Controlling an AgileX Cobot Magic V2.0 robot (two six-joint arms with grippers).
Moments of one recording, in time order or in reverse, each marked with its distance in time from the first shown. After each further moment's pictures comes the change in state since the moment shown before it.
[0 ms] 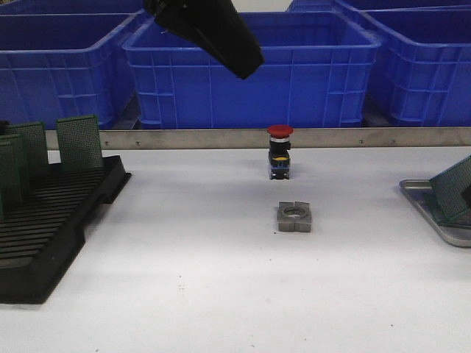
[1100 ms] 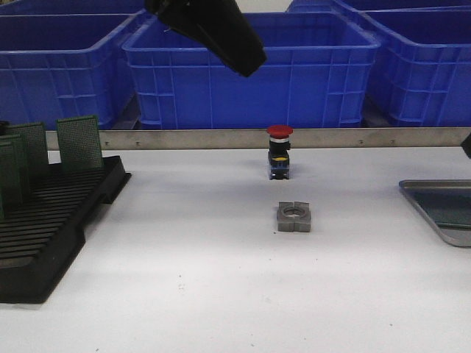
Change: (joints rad) left arm 0.000 -0.002 0.000 0.000 -0.025 -0.044; right arm 0.000 -0.147 -0.038 -0.085 -0.058 0.041
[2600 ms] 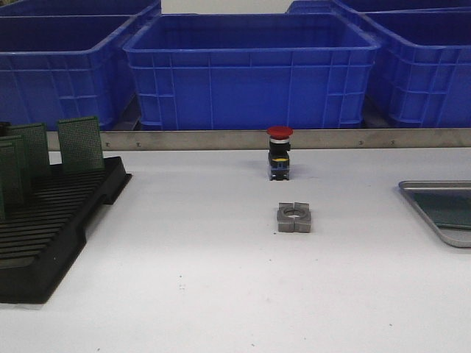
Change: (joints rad) left arm 0.387 -1.453 1.208 0.031 -0.945 -0.386; right arm 0.411 -1.383 0.734 -0.003 -0.765 -0.103
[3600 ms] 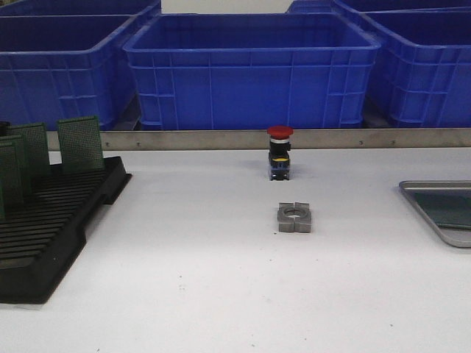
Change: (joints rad) left arm 0.000 -0.143 0.113 -0.004 -0.009 0.000; right arm 0.000 -0.126 0.109 0.026 -0.055 -0.002
